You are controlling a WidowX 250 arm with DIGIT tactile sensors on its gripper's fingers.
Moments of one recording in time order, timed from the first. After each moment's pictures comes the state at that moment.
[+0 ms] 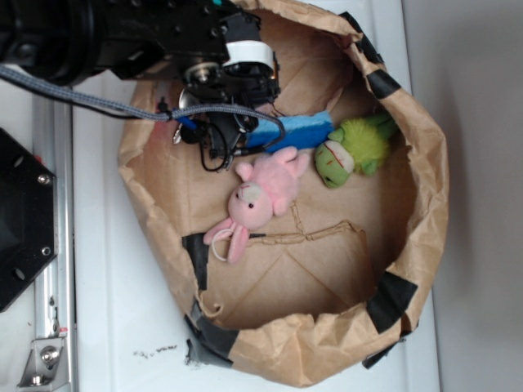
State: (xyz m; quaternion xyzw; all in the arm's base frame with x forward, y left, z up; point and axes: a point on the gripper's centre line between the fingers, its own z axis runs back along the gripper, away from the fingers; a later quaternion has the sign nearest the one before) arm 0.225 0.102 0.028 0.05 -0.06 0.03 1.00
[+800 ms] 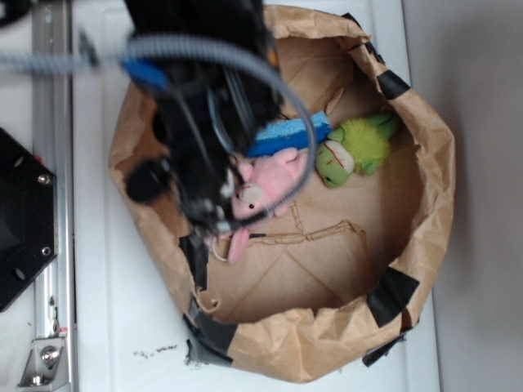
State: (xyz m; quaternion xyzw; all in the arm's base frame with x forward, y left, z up) arm 0.227 0.013 0.148 -0.11 -0.05 0.07 0.99
